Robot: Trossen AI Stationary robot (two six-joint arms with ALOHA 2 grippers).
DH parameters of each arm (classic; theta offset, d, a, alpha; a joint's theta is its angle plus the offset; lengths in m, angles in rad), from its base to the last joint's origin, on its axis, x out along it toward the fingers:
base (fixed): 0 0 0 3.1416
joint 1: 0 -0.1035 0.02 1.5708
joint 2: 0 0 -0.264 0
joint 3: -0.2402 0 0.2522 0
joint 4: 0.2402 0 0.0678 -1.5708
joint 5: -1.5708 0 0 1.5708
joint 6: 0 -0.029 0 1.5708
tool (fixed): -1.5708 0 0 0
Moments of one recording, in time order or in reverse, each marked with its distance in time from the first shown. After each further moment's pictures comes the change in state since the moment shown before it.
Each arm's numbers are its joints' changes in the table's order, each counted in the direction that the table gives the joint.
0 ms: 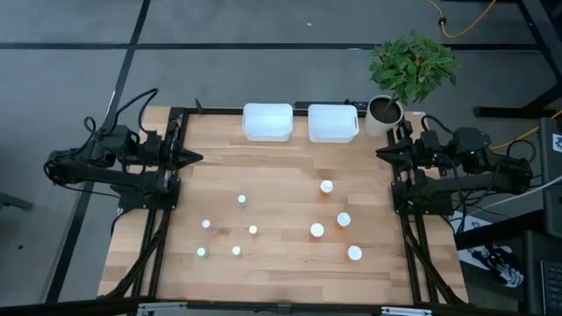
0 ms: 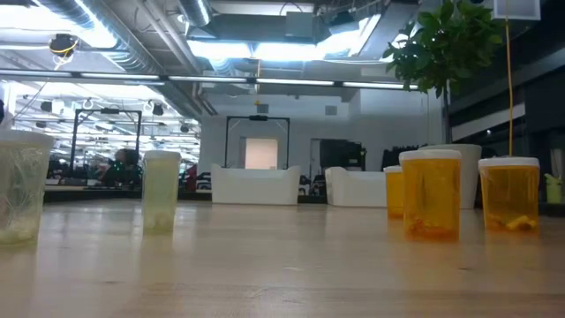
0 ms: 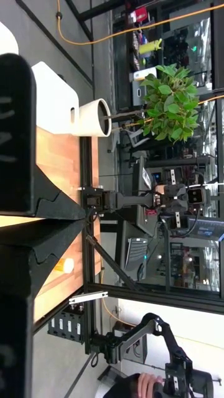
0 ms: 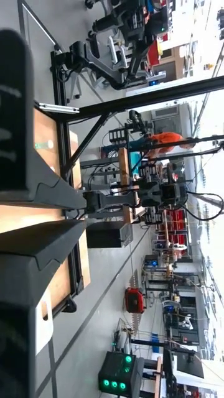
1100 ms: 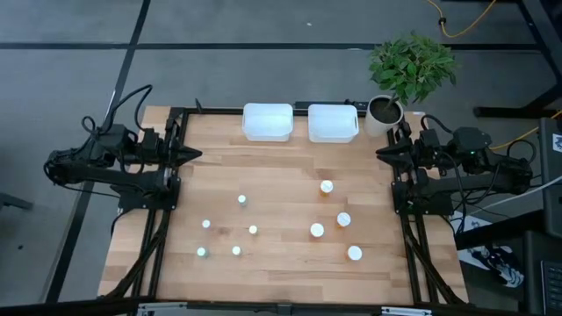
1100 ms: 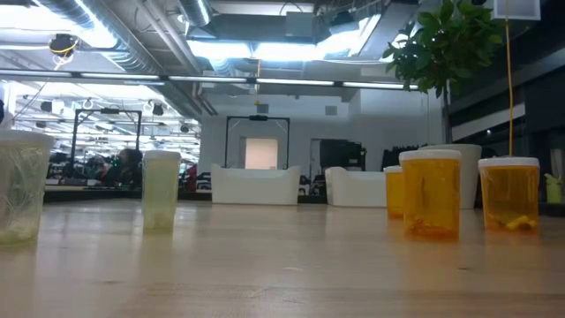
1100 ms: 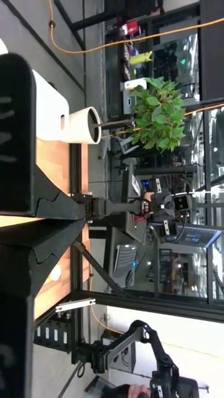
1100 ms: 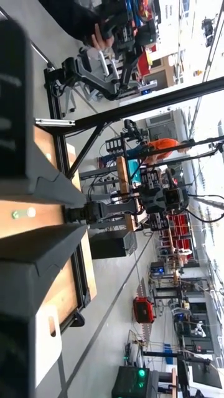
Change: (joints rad) left arm 0.000 0.001 -0.001 -0.049 -0.031 0.000; right arm 0.000 0.001 0.000 0.002 -0.019 -0.083
